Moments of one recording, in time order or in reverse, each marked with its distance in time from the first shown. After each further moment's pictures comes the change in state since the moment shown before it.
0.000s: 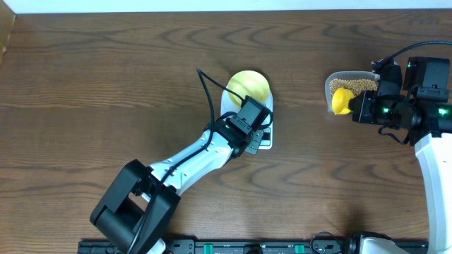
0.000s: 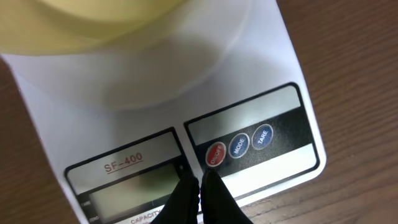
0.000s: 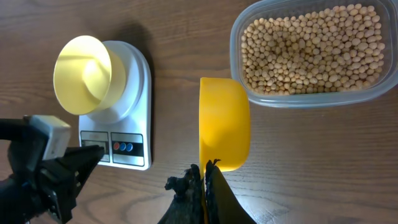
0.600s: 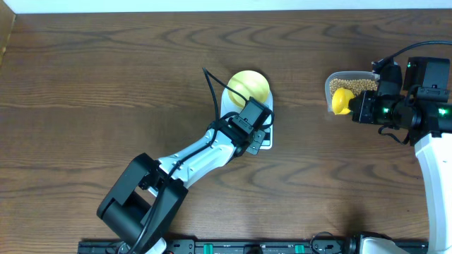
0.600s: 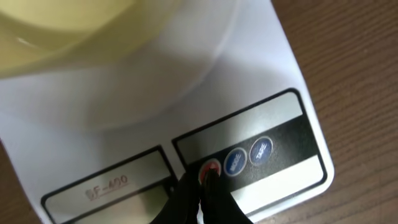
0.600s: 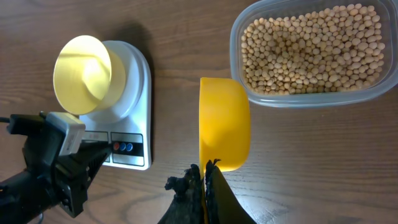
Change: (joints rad) left arm 0.000 0.047 0.000 0.060 0.010 0.044; right arm 0.000 0.000 0.000 0.000 0.000 0.000
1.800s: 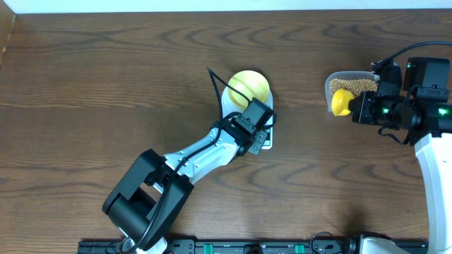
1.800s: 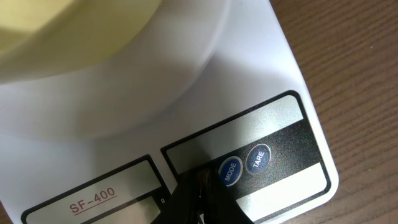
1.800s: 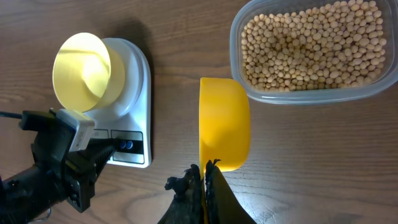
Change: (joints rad) left arm -0.006 0.033 0.013 -0.001 0.000 0.008; right arm 0.000 0.000 0.000 -0.010 0.000 0.000
